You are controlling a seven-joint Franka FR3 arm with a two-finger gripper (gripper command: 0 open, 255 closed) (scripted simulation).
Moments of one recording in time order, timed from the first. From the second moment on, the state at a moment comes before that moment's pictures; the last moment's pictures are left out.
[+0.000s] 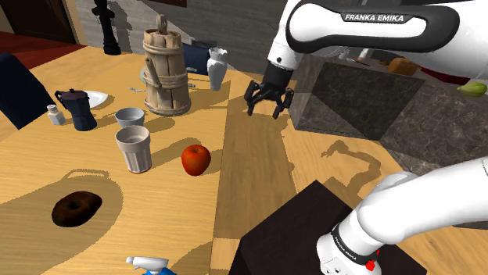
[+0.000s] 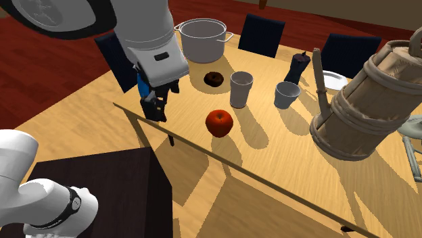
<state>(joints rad) -0.04 -0.45 0.18 -2.23 0.25 1.79 0.48</state>
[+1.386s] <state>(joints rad) -0.02 0.31 0.30 -1.84 0.39 2.09 1.26</state>
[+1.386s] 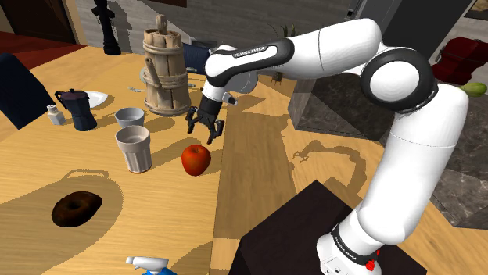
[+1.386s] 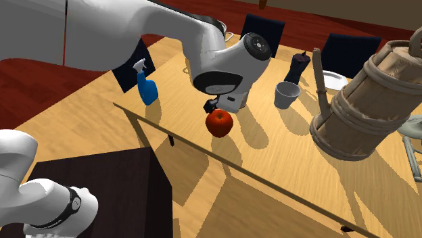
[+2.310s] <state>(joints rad) -0.01 0.37 0.30 -1.86 0.39 2.17 1.25</state>
